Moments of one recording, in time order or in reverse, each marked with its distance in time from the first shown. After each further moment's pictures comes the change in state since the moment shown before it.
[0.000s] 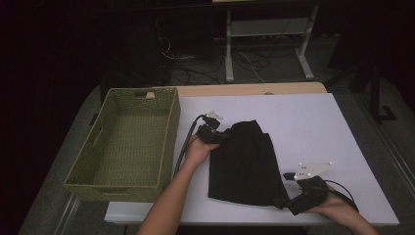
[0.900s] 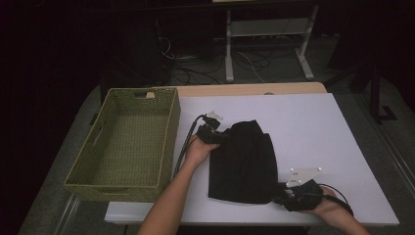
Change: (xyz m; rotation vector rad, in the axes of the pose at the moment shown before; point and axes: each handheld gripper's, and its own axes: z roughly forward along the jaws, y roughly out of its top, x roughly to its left) left arm -0.001 0.000 0.000 0.002 0.004 0.001; right arm 0.011 0.000 0.012 0.077 -0.037 -0.113
